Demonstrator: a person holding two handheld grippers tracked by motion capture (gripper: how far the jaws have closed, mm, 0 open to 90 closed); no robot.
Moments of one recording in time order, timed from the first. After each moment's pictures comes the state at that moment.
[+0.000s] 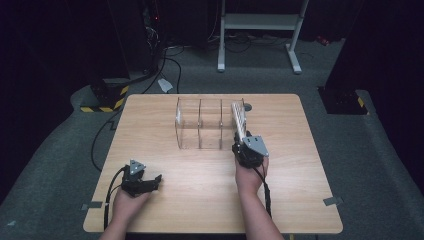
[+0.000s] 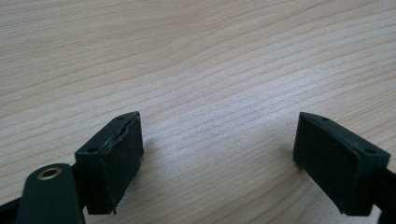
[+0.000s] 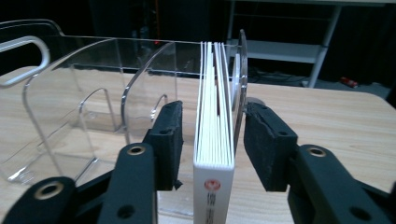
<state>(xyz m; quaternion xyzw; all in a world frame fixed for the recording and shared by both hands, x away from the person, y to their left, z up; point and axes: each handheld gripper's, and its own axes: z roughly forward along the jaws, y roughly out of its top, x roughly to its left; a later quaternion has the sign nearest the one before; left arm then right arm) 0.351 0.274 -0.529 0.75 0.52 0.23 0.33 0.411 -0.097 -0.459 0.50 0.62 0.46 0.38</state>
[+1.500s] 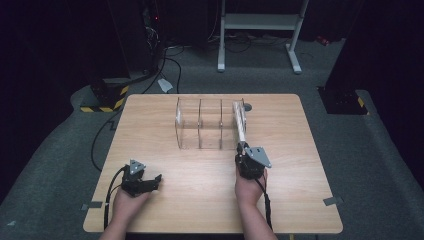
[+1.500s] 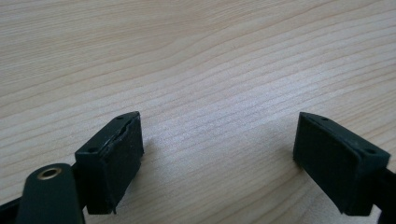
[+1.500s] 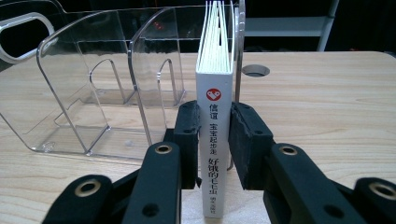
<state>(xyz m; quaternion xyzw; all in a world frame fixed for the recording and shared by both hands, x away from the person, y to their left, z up) 0.351 0.274 -0.529 0.75 0.53 0.23 0.33 0.387 -0.099 -0.477 0.54 0.62 0.46 0.34</state>
